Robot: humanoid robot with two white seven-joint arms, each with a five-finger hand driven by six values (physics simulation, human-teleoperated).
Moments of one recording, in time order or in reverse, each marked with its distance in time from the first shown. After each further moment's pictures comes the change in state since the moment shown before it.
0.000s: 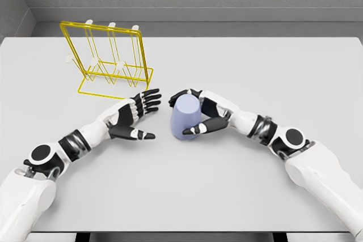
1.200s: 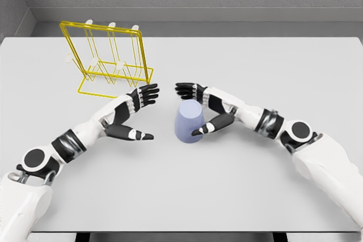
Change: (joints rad) left arm 0.057 -0.016 0.069 -0.120 -0.136 -0.085 0.000; right arm -0.043 -0.029 0.000 0.041 0.080 0.000 0.000
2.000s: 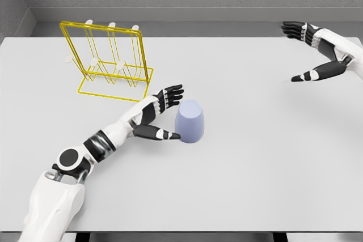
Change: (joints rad) left arm -0.028 -0.185 -0.008 0.089 -0.113 -0.003 0.000; right arm -0.104 -0.420 -0.177 -0.006 0.023 -0.071 0.000
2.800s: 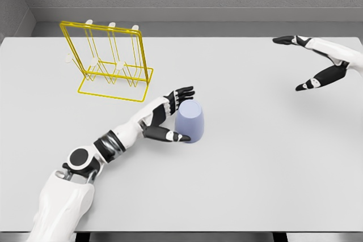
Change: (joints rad) left arm -0.014 -0.032 -0.038 0.011 -0.002 -0.001 0.000; right arm -0.080 -0.046 0.083 -0.022 0.250 -0.123 0.000
